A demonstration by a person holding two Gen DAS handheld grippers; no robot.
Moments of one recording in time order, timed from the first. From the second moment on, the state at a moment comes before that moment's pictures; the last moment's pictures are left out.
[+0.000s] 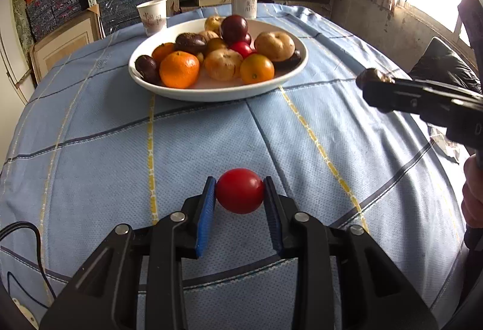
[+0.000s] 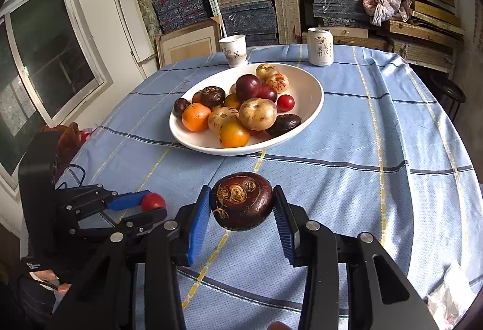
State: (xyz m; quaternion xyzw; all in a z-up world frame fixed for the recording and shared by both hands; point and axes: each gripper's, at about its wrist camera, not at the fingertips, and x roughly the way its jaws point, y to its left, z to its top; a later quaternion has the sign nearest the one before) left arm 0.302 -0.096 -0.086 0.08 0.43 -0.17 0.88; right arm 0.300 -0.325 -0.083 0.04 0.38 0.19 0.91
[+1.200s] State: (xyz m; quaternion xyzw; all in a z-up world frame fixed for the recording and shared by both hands) left arm 0.449 -0.074 -0.010 0.07 0.36 -0.09 0.93; right arm 0.404 -0.298 -0.038 -0.01 0.33 0.21 0.92
